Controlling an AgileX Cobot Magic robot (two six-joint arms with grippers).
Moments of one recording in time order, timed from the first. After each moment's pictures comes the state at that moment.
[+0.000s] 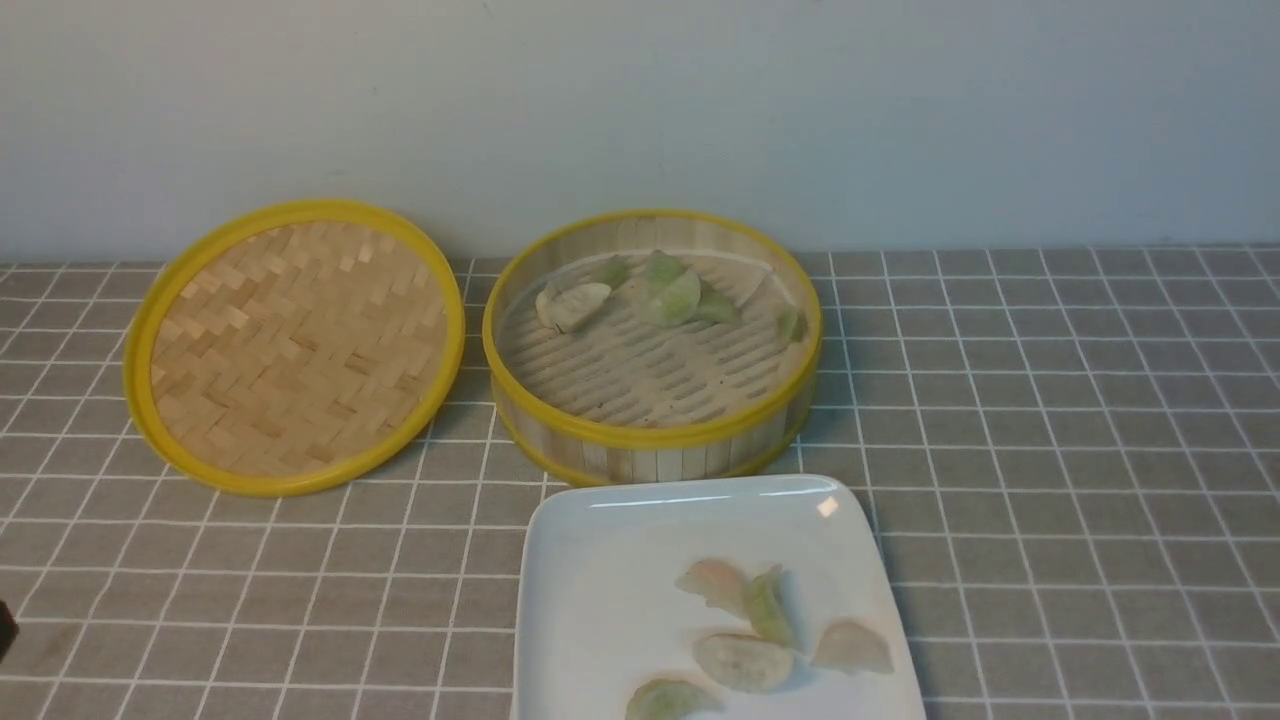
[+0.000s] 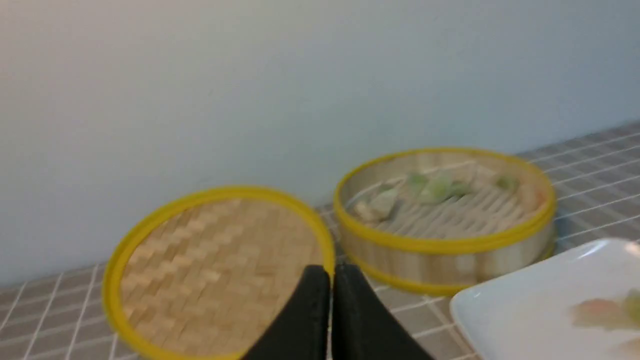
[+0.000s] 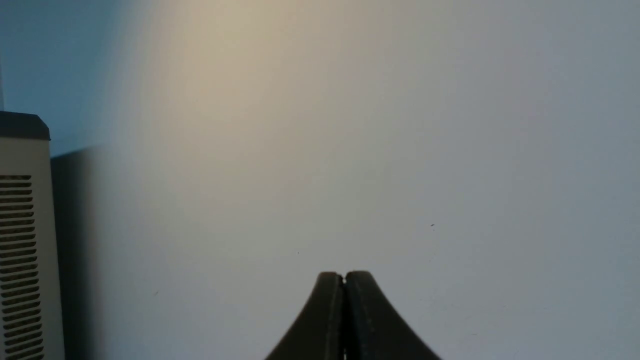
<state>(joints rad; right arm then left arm) 0.54 -0.02 -0.51 -0.32 0.28 0.46 -0.25 -0.02 -0.22 0.05 0.39 0.05</state>
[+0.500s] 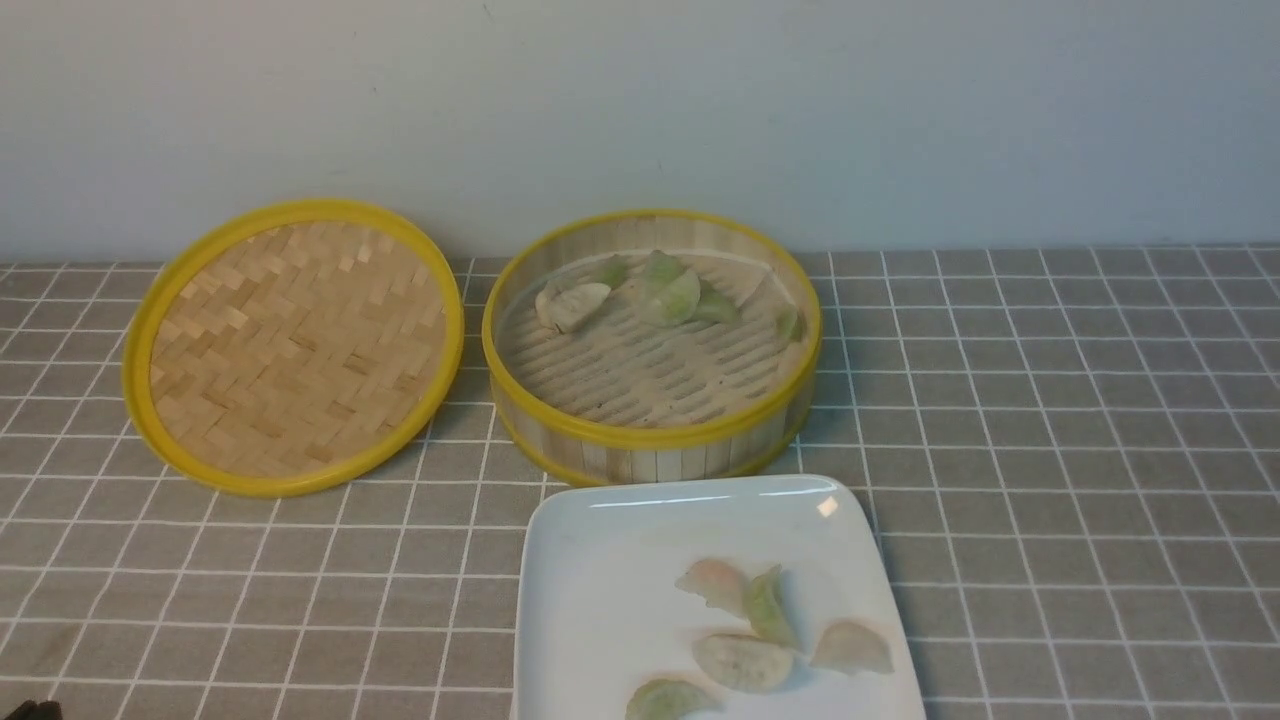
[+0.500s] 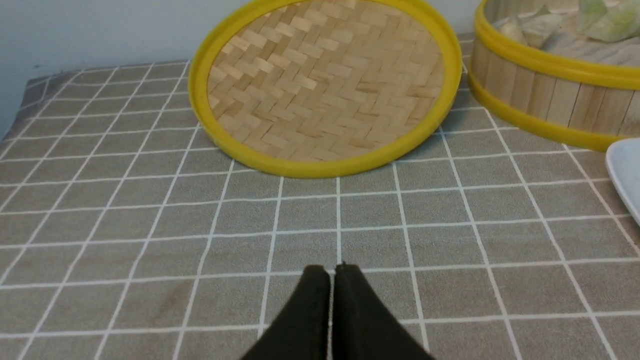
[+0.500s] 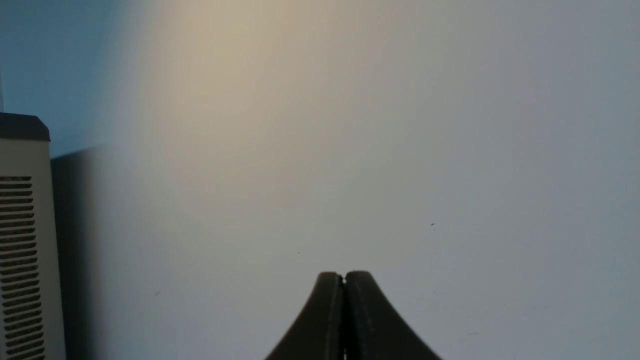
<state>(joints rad) 0.54 -0.02 -0.51 -0.33 0.28 0.46 0.00 -0.02 0.03 -0.02 0.37 0.05</state>
